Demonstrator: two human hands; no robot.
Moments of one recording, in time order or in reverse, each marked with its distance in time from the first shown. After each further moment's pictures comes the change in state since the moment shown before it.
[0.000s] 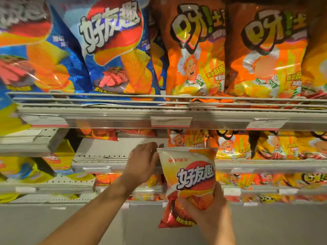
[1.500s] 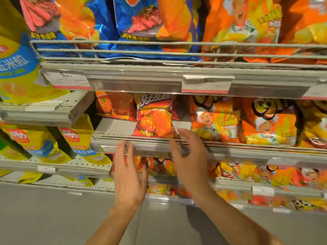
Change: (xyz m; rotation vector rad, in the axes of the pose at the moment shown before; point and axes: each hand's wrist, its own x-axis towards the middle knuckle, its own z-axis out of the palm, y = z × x) left_hand -0.099 -0.106 0.062 0.103 0.520 -0.138; right_hand 0.053 -0.021 0.130 0.081 0.018 -0.514
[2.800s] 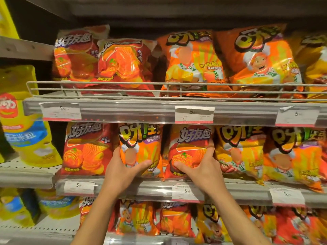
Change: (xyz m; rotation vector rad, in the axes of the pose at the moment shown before) left_hand -0.007 -0.052 0.188 -0.521 -0.058 -0.181; right_hand -0.010 0.274 -0.008 -0.310 -0.014 0.141
